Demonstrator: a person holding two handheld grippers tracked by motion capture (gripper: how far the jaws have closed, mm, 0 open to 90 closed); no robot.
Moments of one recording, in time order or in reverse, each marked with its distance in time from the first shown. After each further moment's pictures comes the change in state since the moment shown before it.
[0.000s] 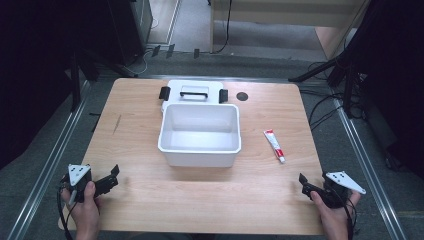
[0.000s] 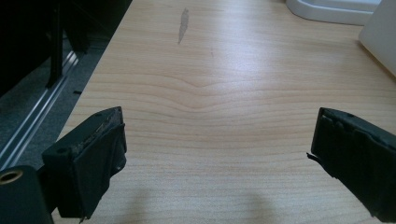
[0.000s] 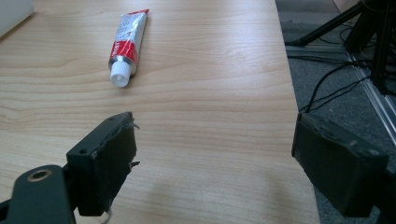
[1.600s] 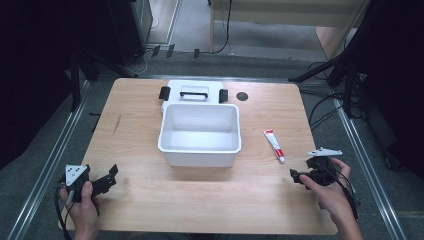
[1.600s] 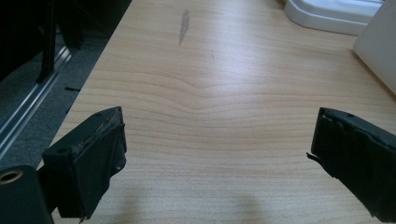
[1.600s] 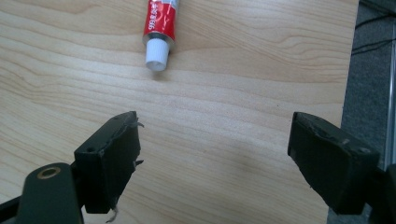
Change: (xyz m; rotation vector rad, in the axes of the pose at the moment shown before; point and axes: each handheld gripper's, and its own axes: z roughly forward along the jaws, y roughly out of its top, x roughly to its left) left arm 0.005 0.000 -0.001 -0.011 -0.024 -0.045; right arm 0.029 0.067 0.027 0.428 0.037 -0.196
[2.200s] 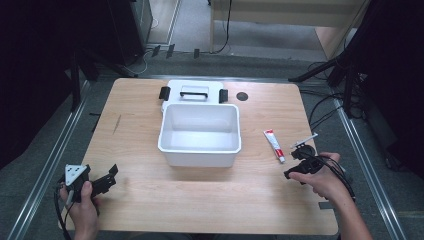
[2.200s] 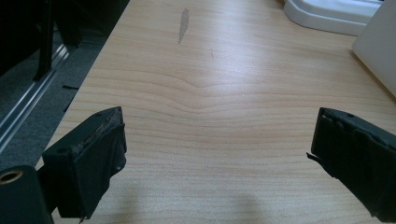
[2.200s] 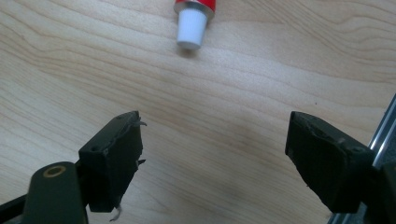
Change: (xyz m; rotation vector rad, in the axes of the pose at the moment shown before) left arm 0.001 0.000 0.000 0.009 -0.006 -0.007; right arm 0.018 0.041 0.016 0.335 0.010 -0.128
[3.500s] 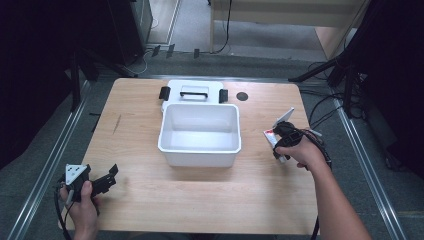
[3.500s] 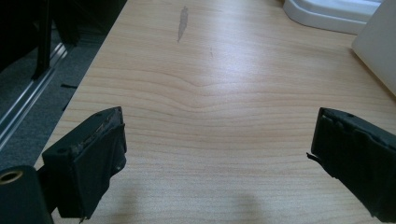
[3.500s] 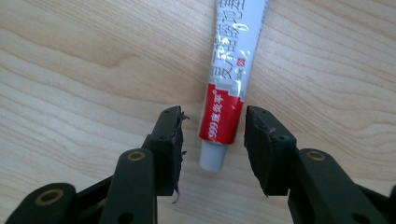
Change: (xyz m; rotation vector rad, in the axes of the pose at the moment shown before) left arm 0.001 0.000 0.001 0.005 -0.006 0.000; right arm 0.005 0.087 0.016 0.148 0.065 0.009
